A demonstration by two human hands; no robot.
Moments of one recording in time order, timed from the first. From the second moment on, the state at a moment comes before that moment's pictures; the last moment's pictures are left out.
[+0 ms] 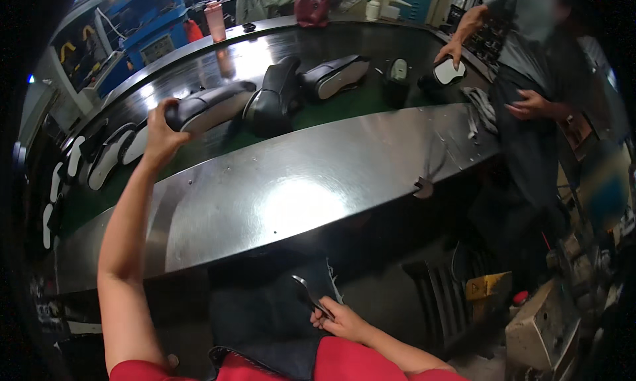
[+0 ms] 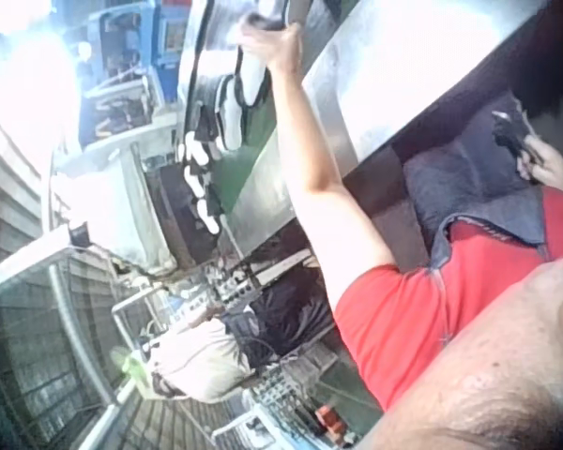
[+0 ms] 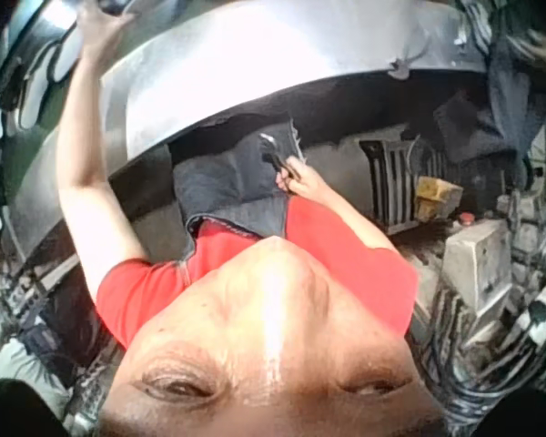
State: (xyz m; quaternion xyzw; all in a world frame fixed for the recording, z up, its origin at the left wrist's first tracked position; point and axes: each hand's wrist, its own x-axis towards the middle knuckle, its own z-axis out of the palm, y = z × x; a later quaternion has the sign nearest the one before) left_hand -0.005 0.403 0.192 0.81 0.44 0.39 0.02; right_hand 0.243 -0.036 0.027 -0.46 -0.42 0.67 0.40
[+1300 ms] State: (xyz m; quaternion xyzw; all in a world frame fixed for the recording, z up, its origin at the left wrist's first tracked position) left_hand -0.015 -0.005 0.118 0.65 0.30 0.56 0.41; right_hand 0.159 -0.020 0.136 -0.40 -0.77 0.24 0.44
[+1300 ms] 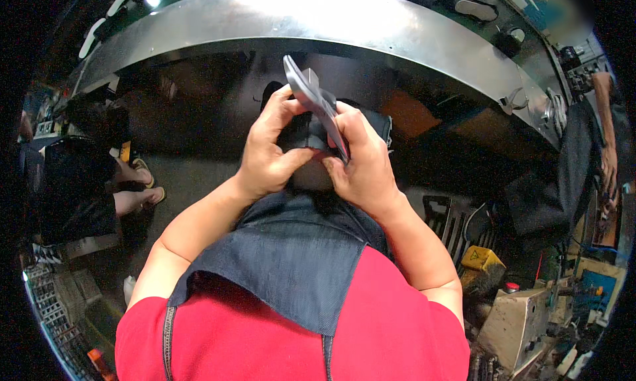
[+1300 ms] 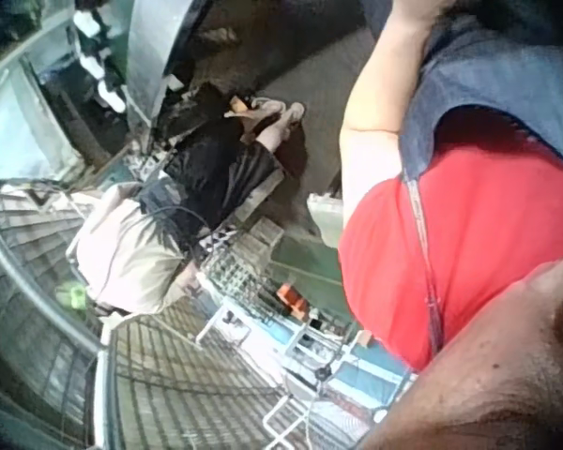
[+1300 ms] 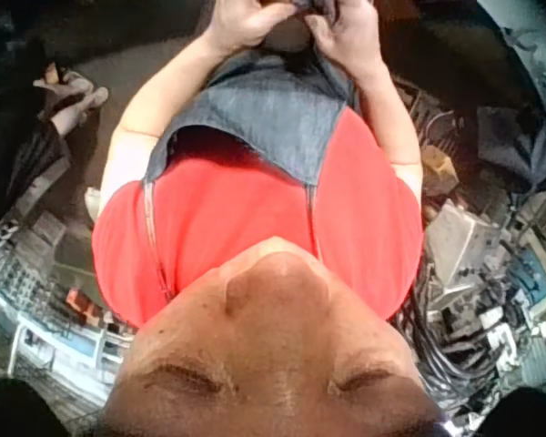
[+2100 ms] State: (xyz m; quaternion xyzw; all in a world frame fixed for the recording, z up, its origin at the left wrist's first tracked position) left_hand -0.021 0.060 0.093 0.75 0.31 0.46 0.37; right_hand 0.196 -0.064 0.138 -0.49 -0.59 0.57 0.30
